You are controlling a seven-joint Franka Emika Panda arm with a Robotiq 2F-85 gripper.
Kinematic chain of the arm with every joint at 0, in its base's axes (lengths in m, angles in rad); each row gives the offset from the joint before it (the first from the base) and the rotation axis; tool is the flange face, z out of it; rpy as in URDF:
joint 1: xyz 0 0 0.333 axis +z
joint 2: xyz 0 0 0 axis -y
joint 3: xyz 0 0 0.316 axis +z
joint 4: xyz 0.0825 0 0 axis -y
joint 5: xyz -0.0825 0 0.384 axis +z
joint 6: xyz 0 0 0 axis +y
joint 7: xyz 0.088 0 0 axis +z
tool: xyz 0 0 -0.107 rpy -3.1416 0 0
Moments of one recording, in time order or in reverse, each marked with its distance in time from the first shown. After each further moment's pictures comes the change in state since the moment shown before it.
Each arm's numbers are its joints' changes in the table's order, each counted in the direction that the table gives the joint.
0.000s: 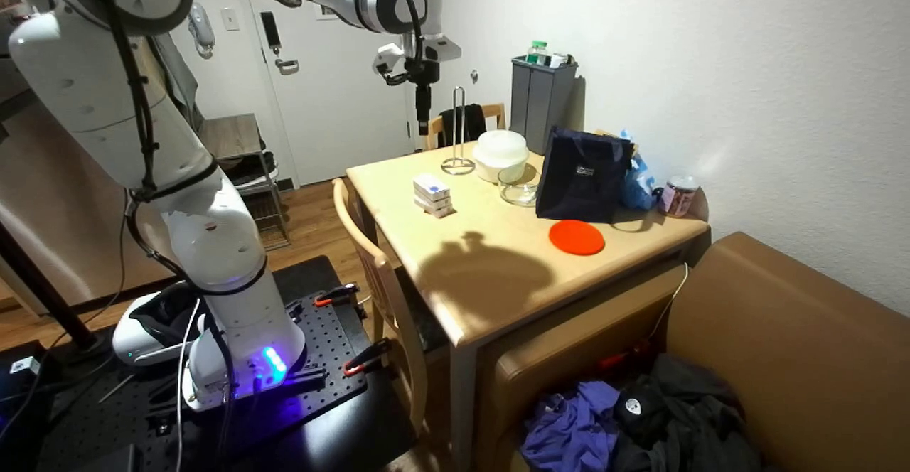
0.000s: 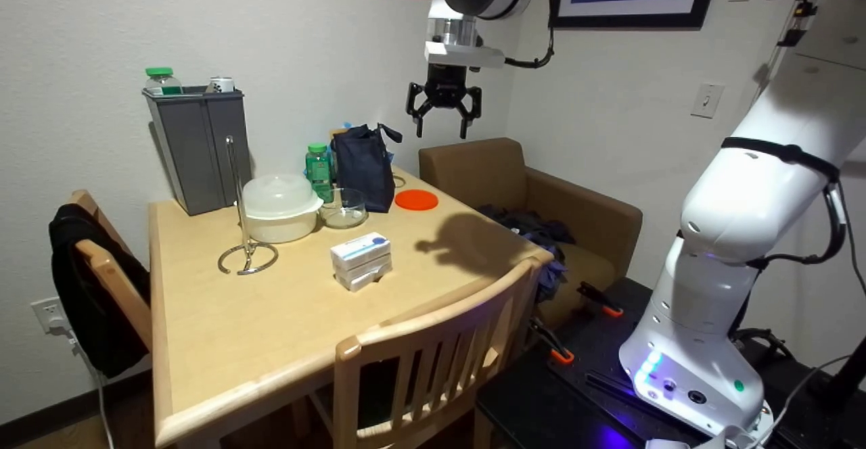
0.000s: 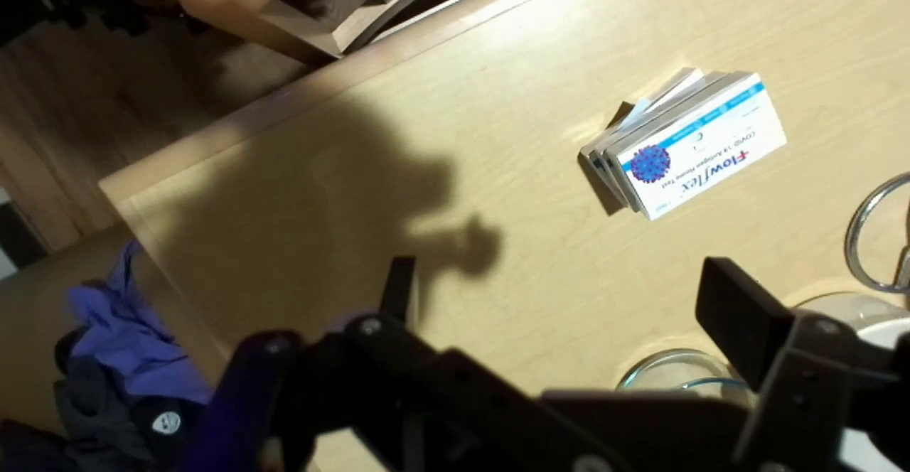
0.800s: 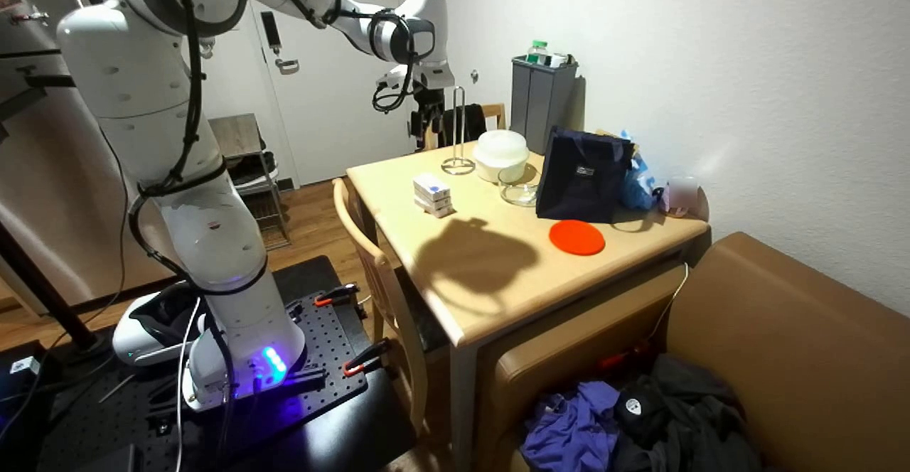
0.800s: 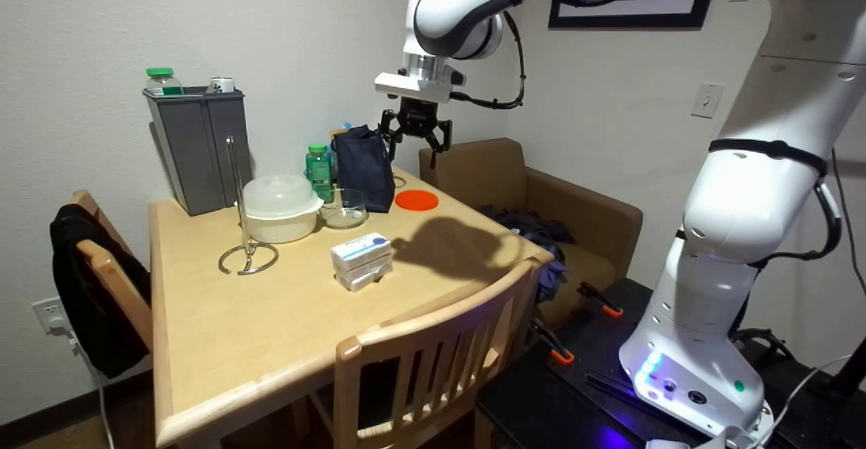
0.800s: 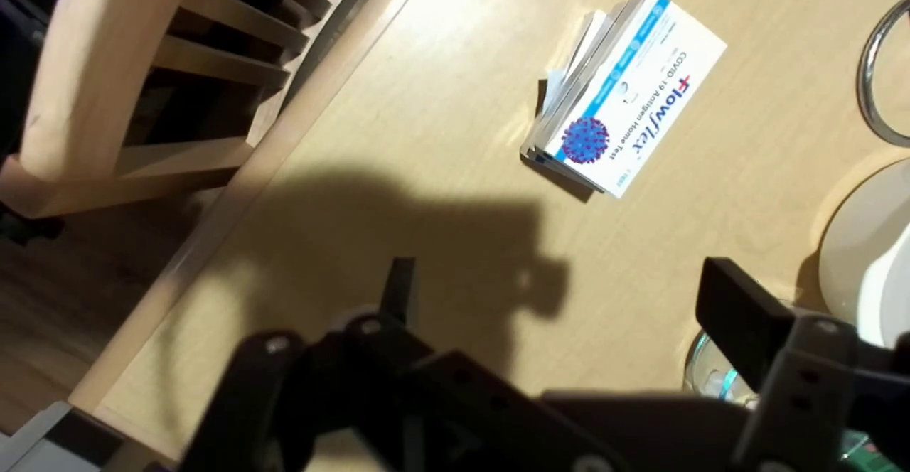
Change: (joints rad) arm 0.042 -0.154 0.013 0.003 0.034 -0.190 -0.451
